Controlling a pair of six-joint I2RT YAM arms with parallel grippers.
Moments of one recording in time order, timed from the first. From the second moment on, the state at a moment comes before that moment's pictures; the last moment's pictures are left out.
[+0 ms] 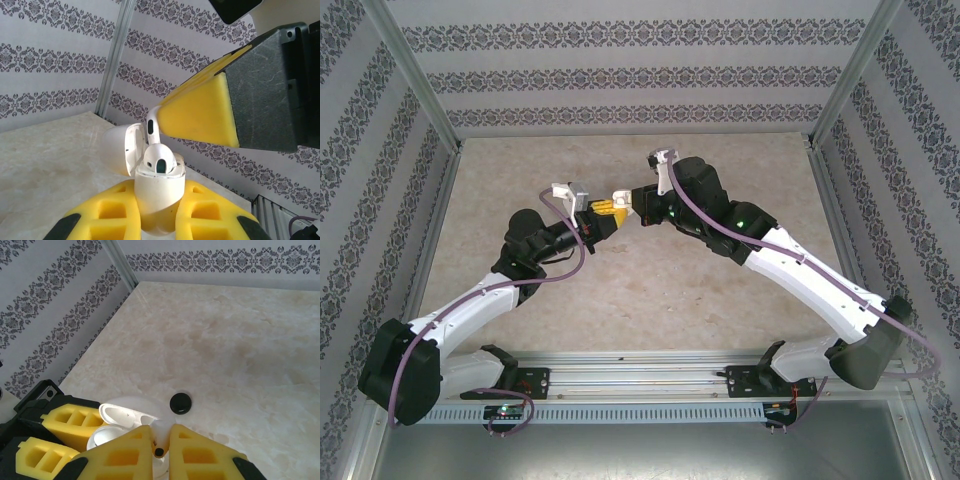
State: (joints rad) left arm -0.46 1.17 0.65 0.64 0.57 -0.38; right arm 0.79 1.35 1.40 -0.51 0.01 0.45
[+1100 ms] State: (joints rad) left arm -0.46 1.18 0.65 0.65 0.57 -0.39; right arm 0.80 1.33 1.37 -0.50 -0.02 0.49
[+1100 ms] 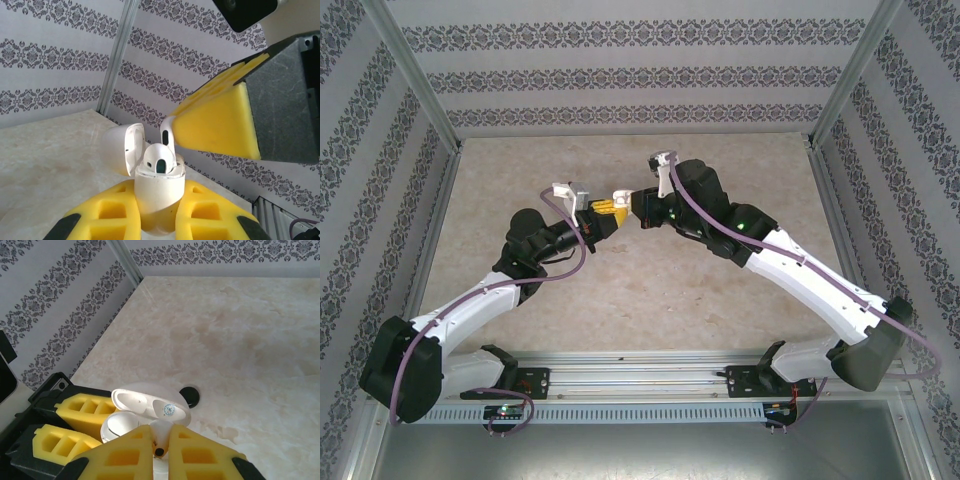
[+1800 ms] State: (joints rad) left arm -0.46 1.19 0.65 0.65 0.57 -0.40; right arm 0.80 1.32 1.33 -0.47 -0.07 0.49
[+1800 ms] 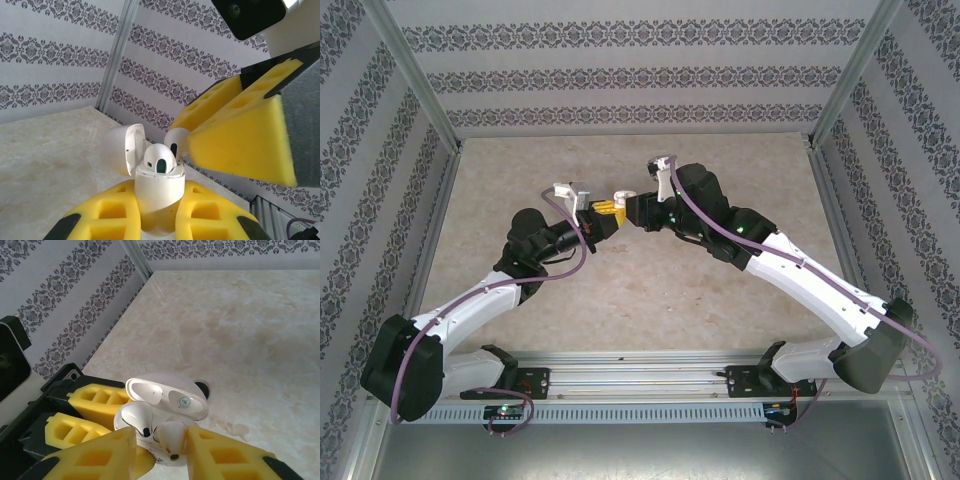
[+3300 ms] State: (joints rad) left arm -0.46 1.26 0.65 0.82 0.80 -0.56; right arm 0.51 1.33 1.34 -0.51 -0.58 0.75
